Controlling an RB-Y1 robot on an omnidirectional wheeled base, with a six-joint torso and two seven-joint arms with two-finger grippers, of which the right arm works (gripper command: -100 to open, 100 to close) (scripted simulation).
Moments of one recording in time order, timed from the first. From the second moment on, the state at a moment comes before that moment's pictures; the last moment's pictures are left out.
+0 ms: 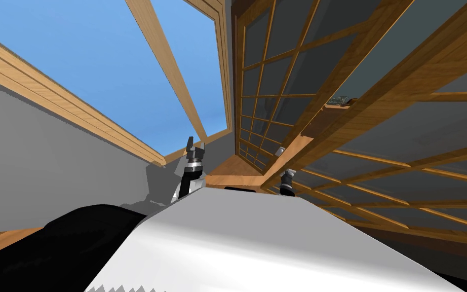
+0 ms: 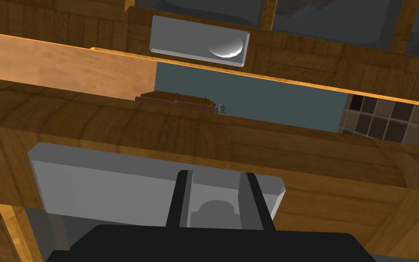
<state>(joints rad) -0.01 -0.11 -0.46 -0.64 -0.01 -0.85 0.00</state>
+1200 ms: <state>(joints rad) 0.00 -0.13 -0.37 -0.68 -0.12 -0.84 -0.23</state>
